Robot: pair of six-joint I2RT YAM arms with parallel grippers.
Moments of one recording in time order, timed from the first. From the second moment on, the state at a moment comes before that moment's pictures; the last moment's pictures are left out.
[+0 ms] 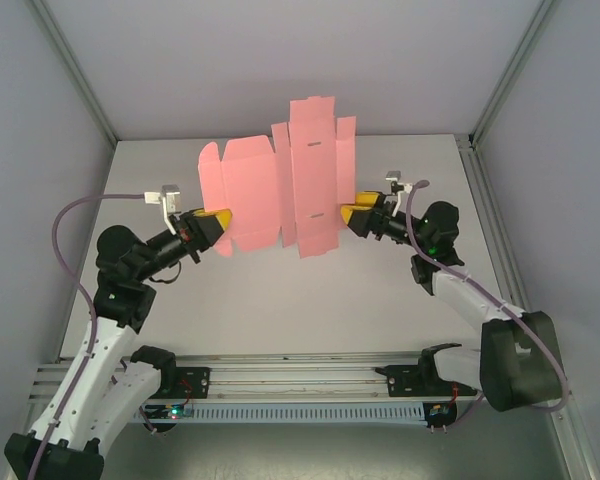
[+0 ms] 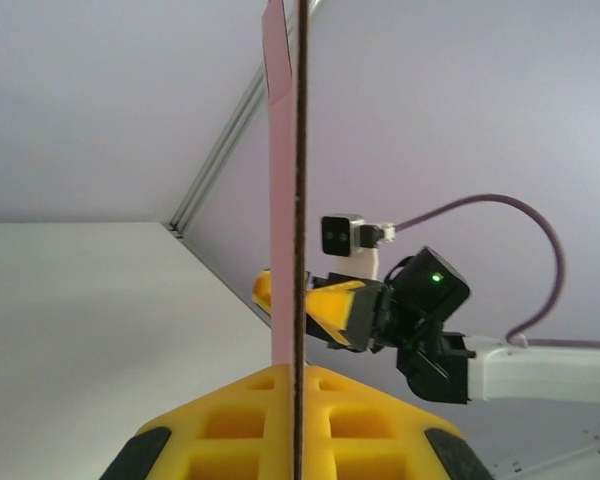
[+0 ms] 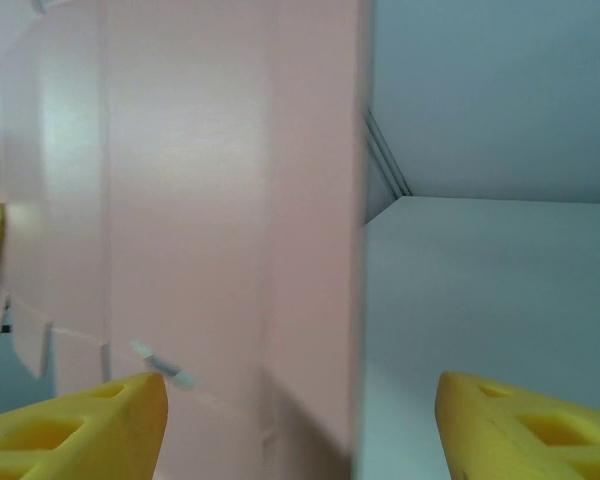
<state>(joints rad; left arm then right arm) -0.18 0.69 0.68 0.18 0.83 -0.67 0.17 1.24 0.57 0.79 -0.92 0.63</state>
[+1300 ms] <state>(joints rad) -0.19 0.66 0.65 0.08 0.67 -0.62 0.22 1.14 0.68 0.58 -0.97 0.52</state>
